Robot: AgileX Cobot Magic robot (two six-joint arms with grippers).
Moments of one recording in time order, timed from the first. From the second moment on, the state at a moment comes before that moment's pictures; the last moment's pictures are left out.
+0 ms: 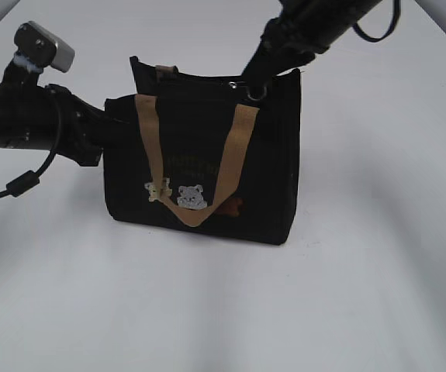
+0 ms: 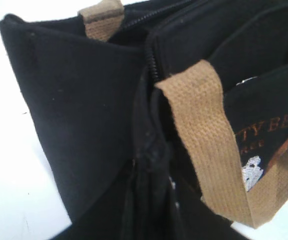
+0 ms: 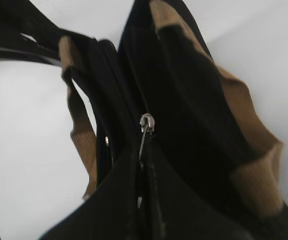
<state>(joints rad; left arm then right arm) -0.19 1.70 -0.85 -1.74 0.56 2.29 0.27 1.97 -1.71 0.70 1.03 -0.85</state>
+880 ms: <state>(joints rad) -0.18 1.35 -0.79 -1.59 0.21 1.51 0.16 1.75 -1.62 0.38 1.21 -0.25</state>
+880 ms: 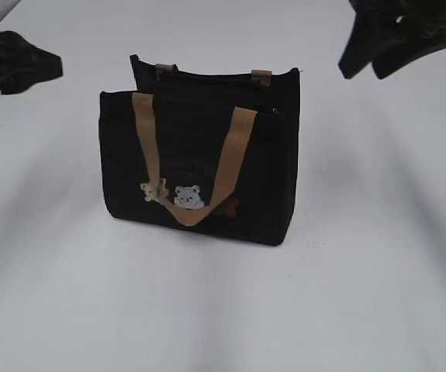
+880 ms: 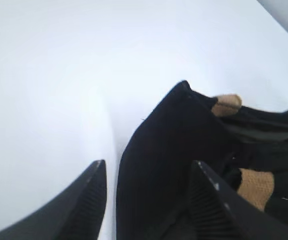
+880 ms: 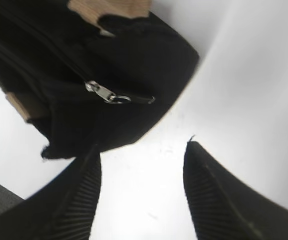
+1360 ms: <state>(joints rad) -0.19 0.95 -0.55 -1.14 0.49 0.98 0.16 1.20 -1.09 0.26 1.22 -0.17</state>
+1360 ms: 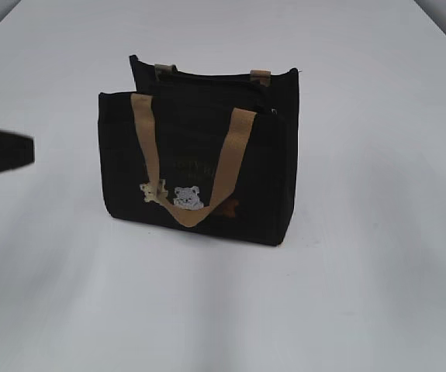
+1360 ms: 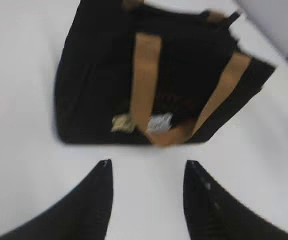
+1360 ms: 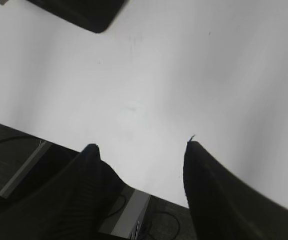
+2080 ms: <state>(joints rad) -0.18 0.27 -0.55 0.10 0.95 -0.21 0.16 0.53 -0.68 0.09 1.21 -0.13</state>
